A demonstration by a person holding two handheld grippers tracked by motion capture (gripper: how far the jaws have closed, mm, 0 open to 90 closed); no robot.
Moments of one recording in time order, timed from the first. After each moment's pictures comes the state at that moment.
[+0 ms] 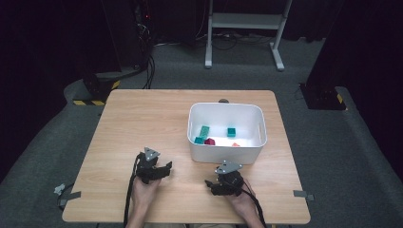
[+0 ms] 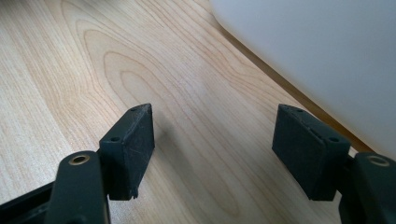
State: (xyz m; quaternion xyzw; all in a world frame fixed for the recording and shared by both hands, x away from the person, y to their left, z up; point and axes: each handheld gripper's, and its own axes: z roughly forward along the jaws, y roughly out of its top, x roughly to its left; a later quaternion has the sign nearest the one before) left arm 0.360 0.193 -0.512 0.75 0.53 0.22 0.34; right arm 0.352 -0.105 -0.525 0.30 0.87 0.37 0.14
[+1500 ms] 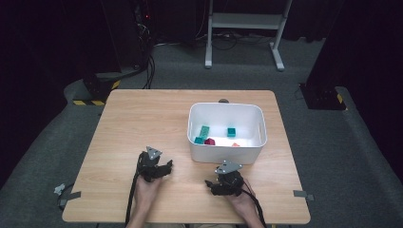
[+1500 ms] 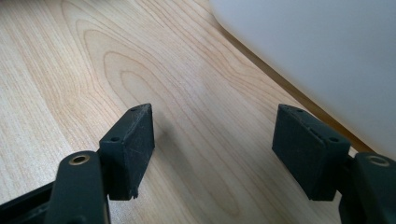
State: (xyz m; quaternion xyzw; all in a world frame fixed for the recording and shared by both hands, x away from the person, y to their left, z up) left arm 0.371 0.190 -0.525 0.75 0.53 0.23 0.32; right arm 0.352 -0.105 -0.525 0.30 0.87 0.37 0.14
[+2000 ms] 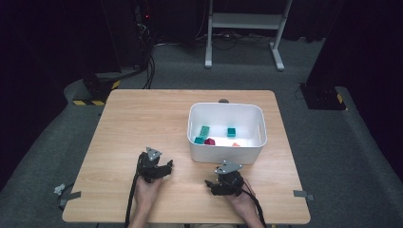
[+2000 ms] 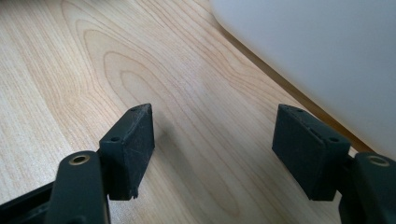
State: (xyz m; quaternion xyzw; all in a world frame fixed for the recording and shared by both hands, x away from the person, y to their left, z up) left arm 0.370 0.190 -0.527 0.74 0.53 0.24 0.33; right arm 0.352 -0.105 -0.525 0.30 0.87 0.37 0.14
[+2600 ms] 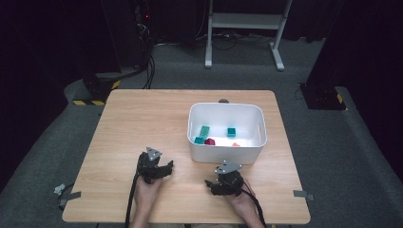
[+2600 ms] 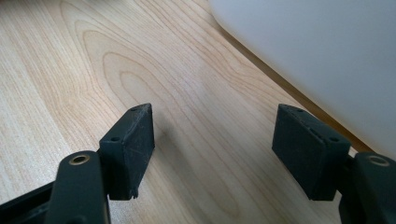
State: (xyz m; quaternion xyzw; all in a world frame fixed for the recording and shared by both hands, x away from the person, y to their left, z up) left arm 0.370 0.190 -0.527 0.74 0.53 0.23 0.33; right arm 0.352 -0.104 -0.525 0.30 0.87 0.37 0.14
